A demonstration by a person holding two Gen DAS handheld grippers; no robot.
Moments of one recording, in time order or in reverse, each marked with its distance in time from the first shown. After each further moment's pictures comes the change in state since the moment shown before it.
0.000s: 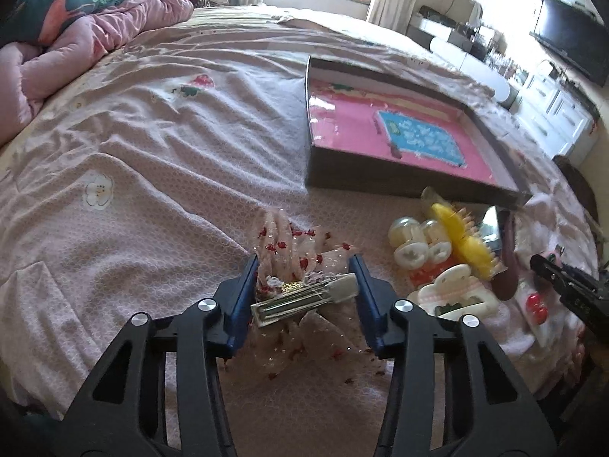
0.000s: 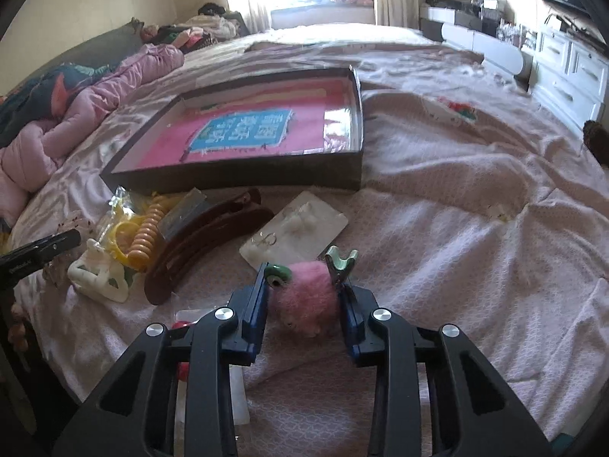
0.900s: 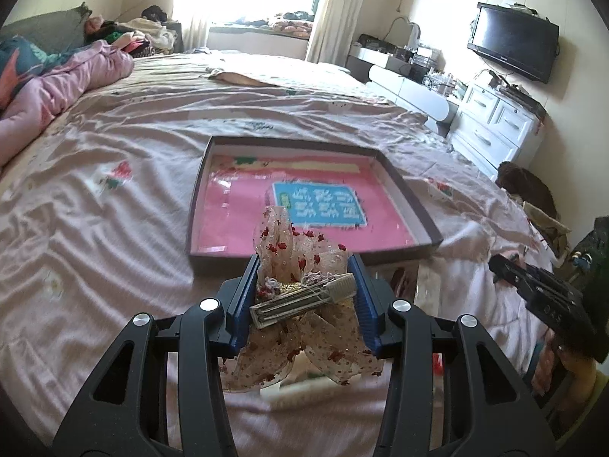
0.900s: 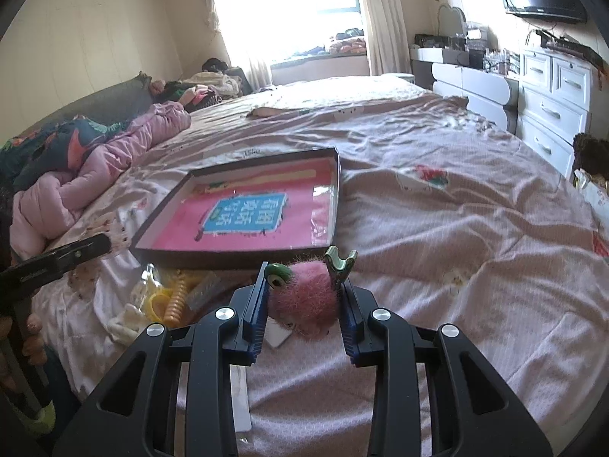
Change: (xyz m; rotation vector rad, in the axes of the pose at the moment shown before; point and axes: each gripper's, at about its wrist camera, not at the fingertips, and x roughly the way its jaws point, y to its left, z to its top) left arm -0.028 -0.082 0.049 0.118 -0.147 -0.166; right arm -0.061 -0.023 0.031 0.048 -0.205 0.040
